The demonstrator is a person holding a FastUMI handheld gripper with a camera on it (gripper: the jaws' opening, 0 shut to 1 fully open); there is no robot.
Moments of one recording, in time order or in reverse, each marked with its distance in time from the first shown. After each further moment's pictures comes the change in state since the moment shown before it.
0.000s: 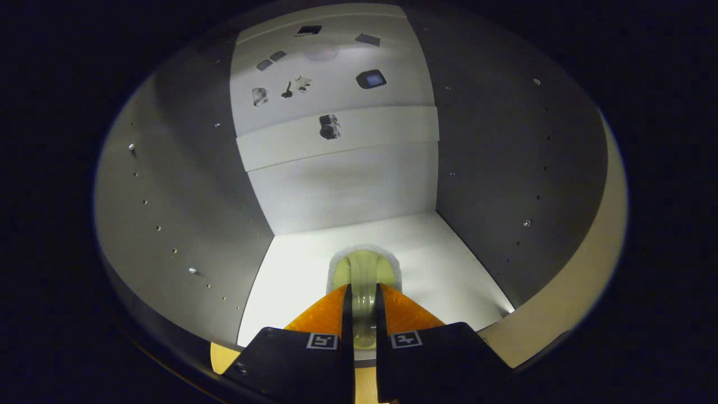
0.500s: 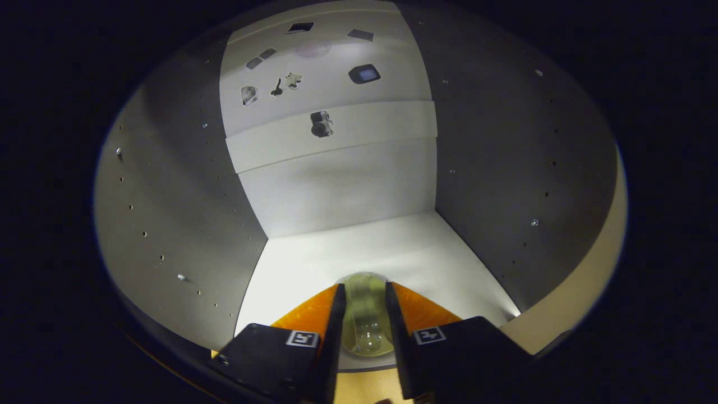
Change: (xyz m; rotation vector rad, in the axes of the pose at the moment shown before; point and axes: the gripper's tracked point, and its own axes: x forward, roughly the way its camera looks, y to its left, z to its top) arm 0.004 -0.002 0.007 0.006 -0.031 0.003
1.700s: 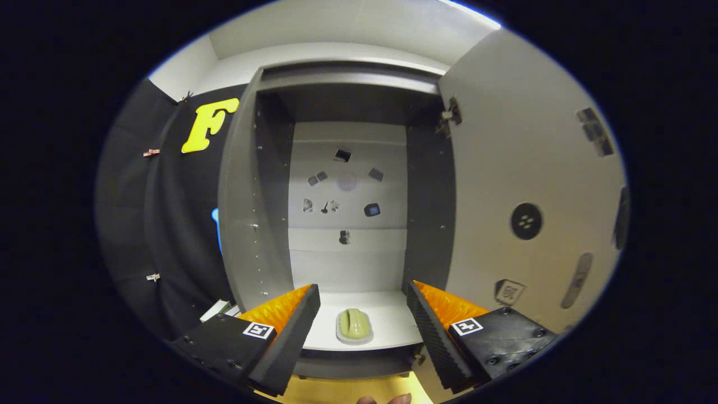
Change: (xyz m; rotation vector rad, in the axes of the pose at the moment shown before) arm -0.263 0.000 0.069 -0.166 -0.518 0.002
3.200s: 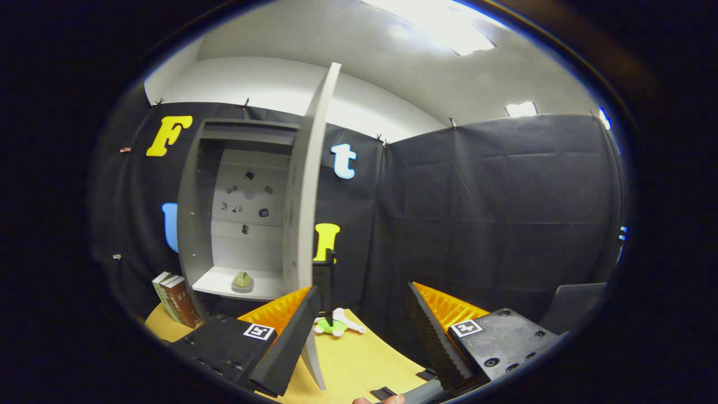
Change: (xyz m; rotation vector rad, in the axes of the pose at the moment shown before) arm -0.271 -0.273 0.019 -0.086 -0.036 -0.379
